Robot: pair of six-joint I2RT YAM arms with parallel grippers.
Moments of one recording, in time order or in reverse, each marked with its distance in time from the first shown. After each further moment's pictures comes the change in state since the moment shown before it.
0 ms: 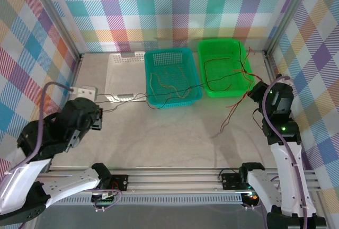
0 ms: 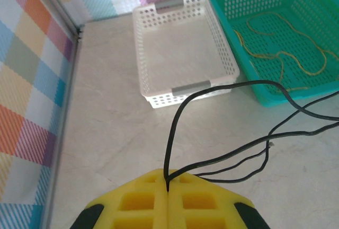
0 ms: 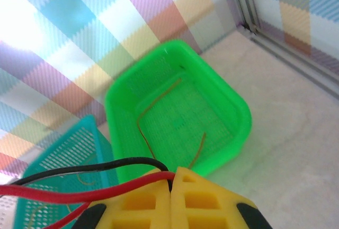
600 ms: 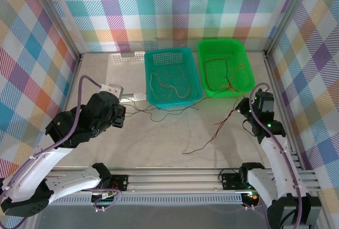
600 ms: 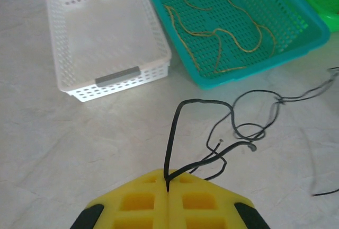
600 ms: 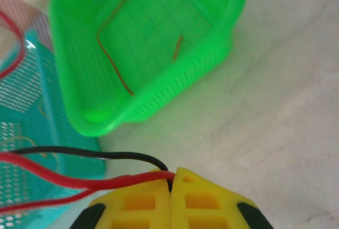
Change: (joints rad) left arm 0.000 0.066 -0.138 0.209 0.228 -0.007; right arm 0.005 0.088 -0.297 0.056 -0.158 0.072
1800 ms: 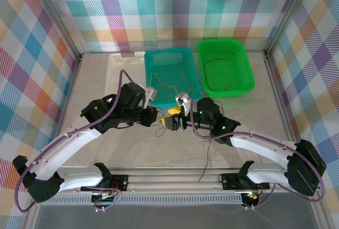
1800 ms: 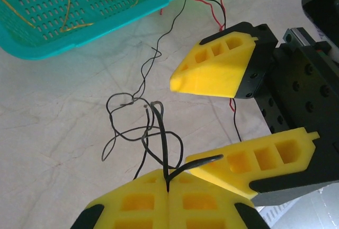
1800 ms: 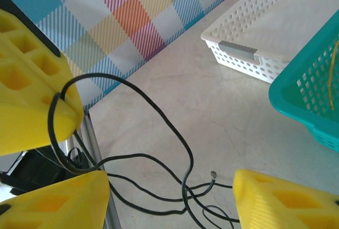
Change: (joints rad) left arm 0.000 0.209 -0.064 0.242 0.508 -0.076; right arm 0.867 0.331 0.038 0.663 -0.282 -0.284
